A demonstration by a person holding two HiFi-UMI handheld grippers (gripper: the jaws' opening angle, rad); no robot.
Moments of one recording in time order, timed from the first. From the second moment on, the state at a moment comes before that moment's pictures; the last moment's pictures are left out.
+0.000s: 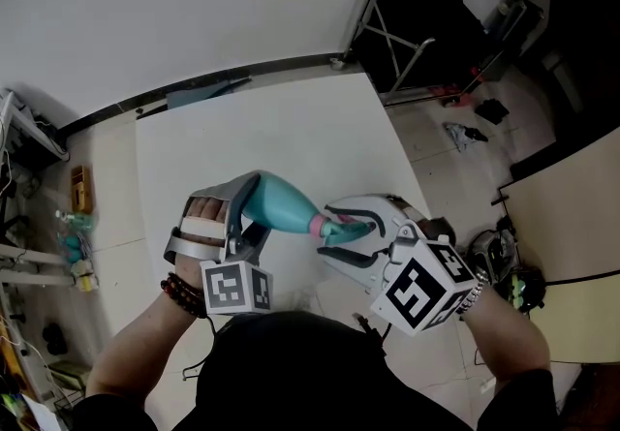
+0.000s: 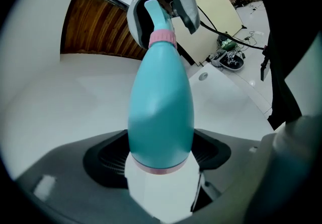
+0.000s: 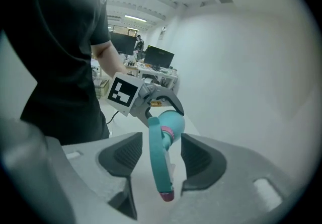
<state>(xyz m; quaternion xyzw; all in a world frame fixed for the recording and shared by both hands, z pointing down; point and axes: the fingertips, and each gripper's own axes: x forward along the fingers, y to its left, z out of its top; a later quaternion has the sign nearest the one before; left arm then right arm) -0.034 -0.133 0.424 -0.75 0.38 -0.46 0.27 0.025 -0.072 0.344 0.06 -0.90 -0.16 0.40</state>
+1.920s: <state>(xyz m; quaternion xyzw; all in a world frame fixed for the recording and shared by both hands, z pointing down) -0.006 -0.069 0.467 -0.85 0.16 -0.50 0.10 0.045 -0.041 0.368 -0.03 -0.75 -0.49 0.44</state>
